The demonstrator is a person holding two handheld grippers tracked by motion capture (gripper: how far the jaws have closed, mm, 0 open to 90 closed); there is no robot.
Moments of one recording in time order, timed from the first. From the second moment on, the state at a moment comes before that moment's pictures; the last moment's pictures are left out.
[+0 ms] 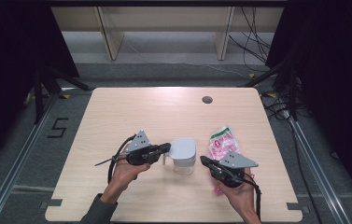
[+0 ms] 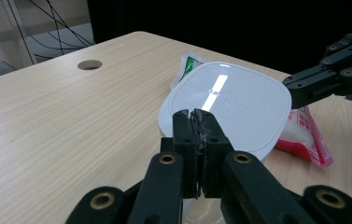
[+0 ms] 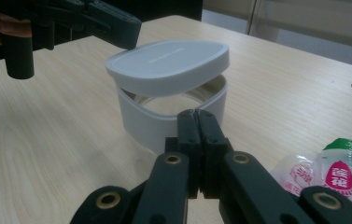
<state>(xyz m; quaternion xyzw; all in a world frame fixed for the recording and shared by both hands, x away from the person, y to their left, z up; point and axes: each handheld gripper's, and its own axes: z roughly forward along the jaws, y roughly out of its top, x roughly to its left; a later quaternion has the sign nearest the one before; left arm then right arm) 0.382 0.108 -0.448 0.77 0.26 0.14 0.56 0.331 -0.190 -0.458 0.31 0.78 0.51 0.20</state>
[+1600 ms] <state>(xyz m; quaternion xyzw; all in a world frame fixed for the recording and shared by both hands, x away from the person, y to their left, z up) 0.346 0.137 -0.465 0.80 0.27 0.15 0.51 0.343 -0.152 -0.435 0.30 0.78 0.51 0.19</state>
